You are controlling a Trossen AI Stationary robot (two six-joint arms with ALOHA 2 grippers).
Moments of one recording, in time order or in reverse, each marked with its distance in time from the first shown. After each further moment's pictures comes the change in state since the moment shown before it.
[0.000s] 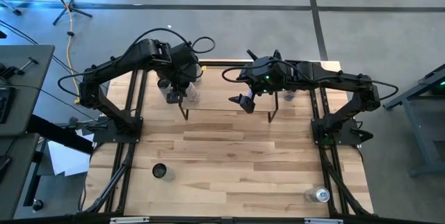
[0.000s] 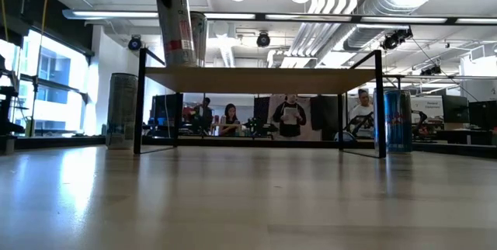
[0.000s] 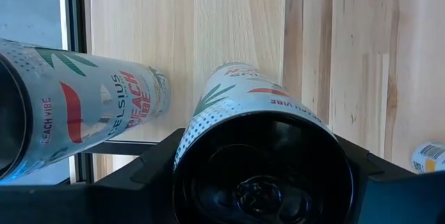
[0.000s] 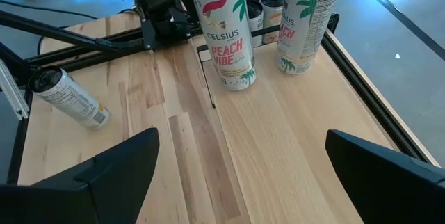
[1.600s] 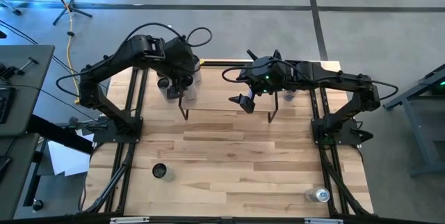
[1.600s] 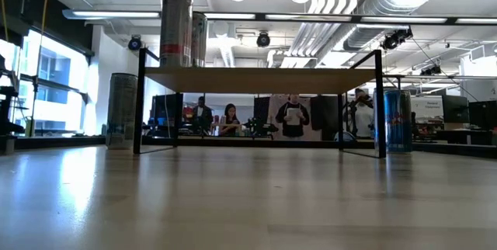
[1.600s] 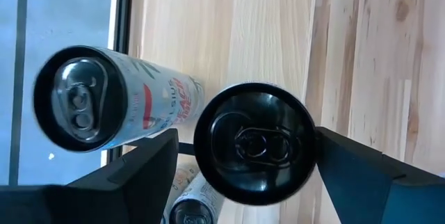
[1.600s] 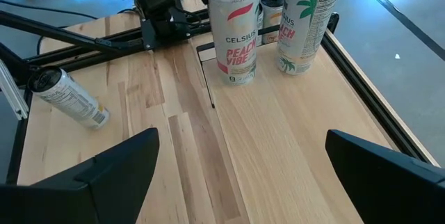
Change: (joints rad) left arm 0.000 0.000 0.102 -0.012 -0.078 -0.052; right arm 0.000 0.001 0.000 0.000 0.000 -0.001
